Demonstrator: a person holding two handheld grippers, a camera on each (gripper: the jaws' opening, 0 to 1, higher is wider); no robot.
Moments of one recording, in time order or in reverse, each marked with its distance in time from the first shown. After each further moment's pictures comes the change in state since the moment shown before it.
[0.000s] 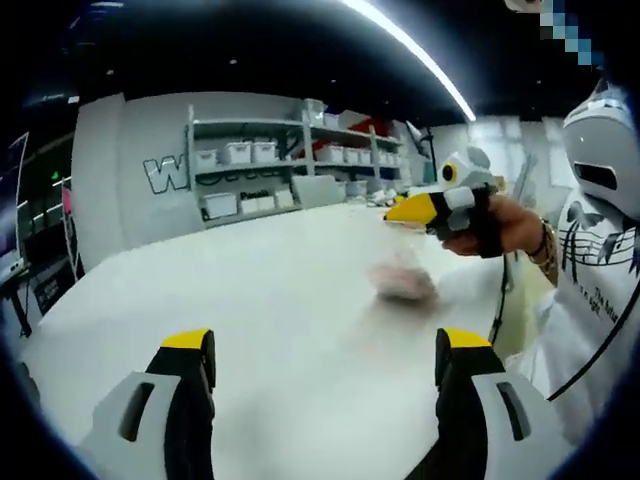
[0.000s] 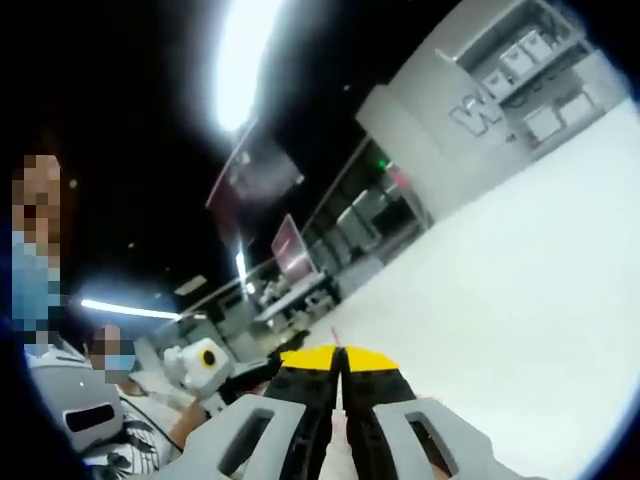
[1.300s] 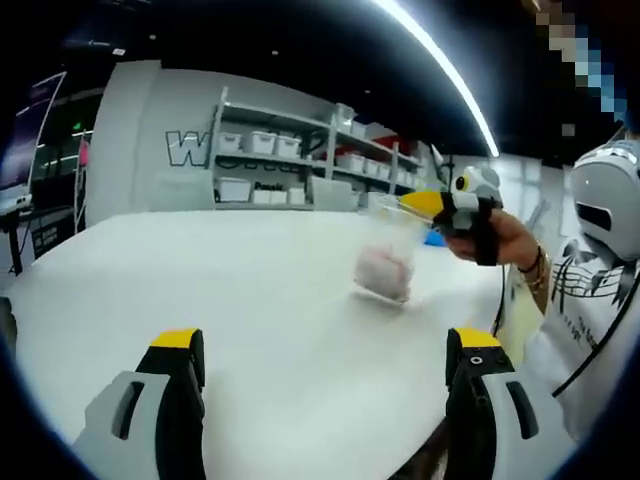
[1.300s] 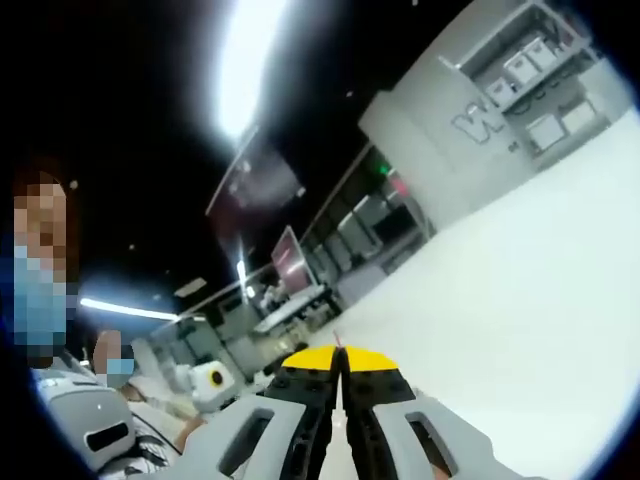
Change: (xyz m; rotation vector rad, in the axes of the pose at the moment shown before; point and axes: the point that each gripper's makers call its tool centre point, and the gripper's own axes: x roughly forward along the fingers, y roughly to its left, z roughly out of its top) left arm -0.007 0.004 -0.008 -0.191 -0.018 -0.012; right arm 0.008 0.001 0.030 -0.016 -0.020 0.006
